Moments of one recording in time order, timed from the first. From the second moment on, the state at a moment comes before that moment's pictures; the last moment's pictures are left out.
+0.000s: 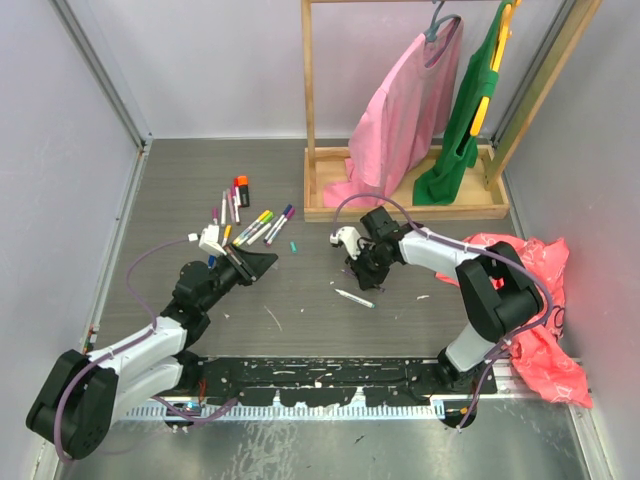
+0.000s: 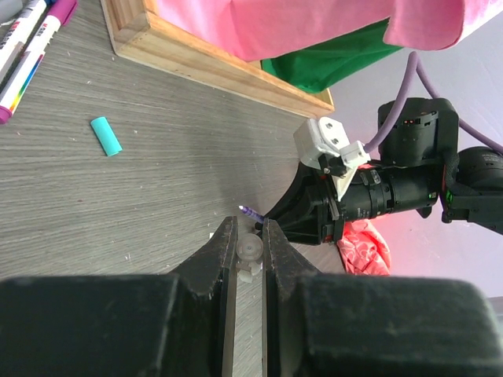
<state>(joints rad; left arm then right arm) -0.45 0.94 0.16 0.70 0.21 -0.95 0.52 1.62 0.90 -0.51 -0.35 -0.44</state>
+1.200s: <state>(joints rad) -0.49 1.03 0.21 0.71 0.20 -0.96 0.53 1.61 0.93 -0.56 -0.33 -0.44</state>
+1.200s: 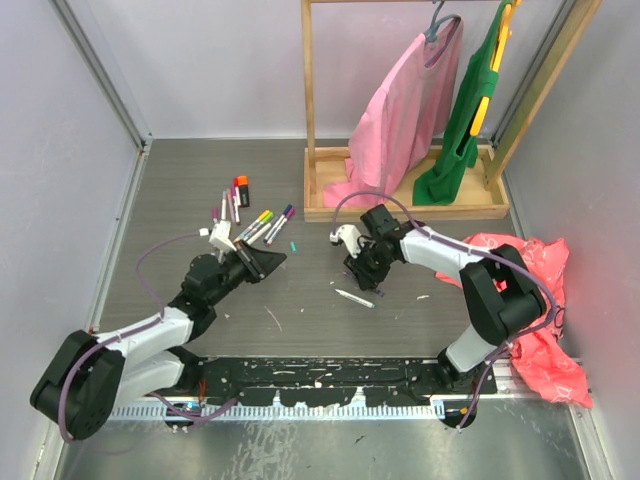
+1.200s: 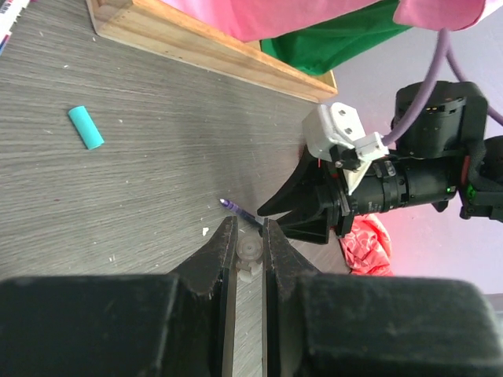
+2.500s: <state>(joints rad) -0.66 1.89 1.12 -0.03 -0.18 -1.11 0.46 1.37 0.94 -0.57 -0.34 -0.49</state>
